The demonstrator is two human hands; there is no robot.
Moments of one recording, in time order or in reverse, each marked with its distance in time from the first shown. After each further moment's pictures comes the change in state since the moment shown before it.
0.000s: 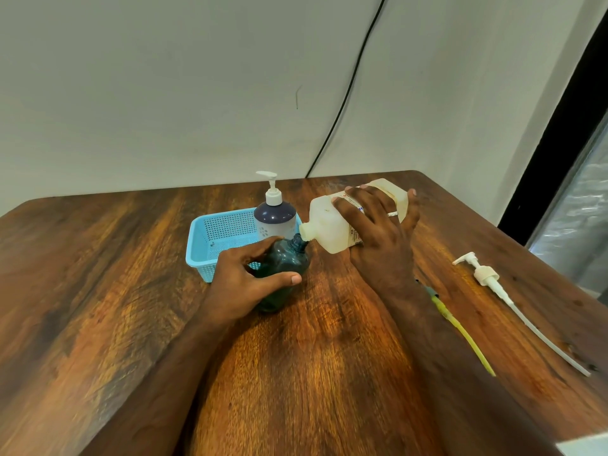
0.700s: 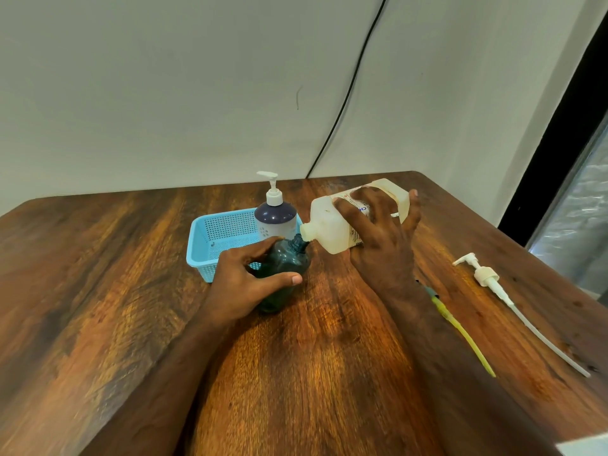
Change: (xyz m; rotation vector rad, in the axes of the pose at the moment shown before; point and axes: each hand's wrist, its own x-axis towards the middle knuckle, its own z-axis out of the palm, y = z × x) left_hand 0.001 -0.002 0.001 0.013 -0.002 0.015; right_hand -0.001 -0.001 -0.002 -0.005 0.017 0.022
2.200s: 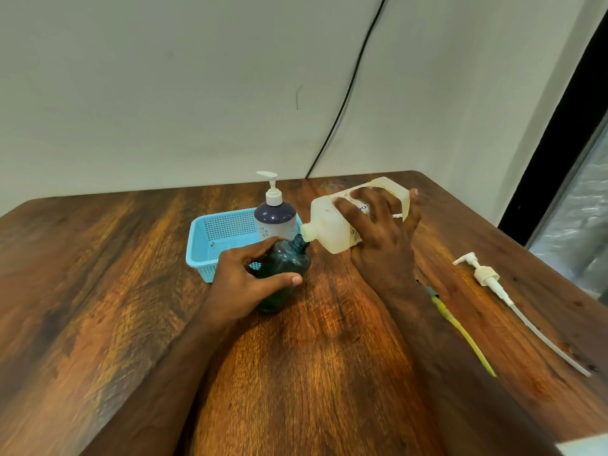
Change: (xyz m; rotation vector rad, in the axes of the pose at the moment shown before) left_hand 0.000 0.002 0.000 -0.031 -0.010 0.007; right_hand 0.002 0.001 -0.001 -0.003 -0.014 0.005
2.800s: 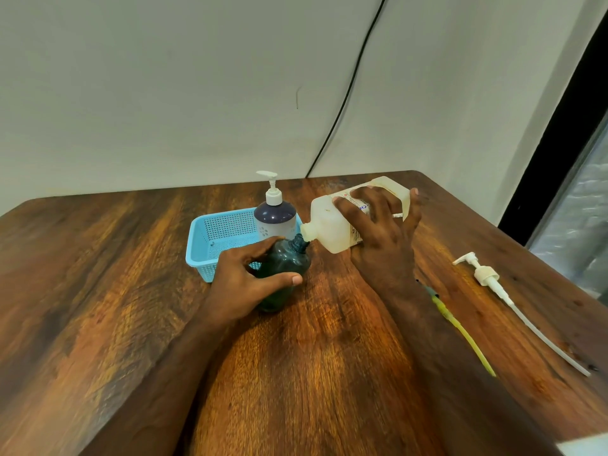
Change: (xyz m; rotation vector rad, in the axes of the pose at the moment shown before) left_hand 0.001 -0.004 -0.002 0.027 -0.006 0.009; right_hand 0.000 -0.001 -0.001 -0.003 0.000 -0.007
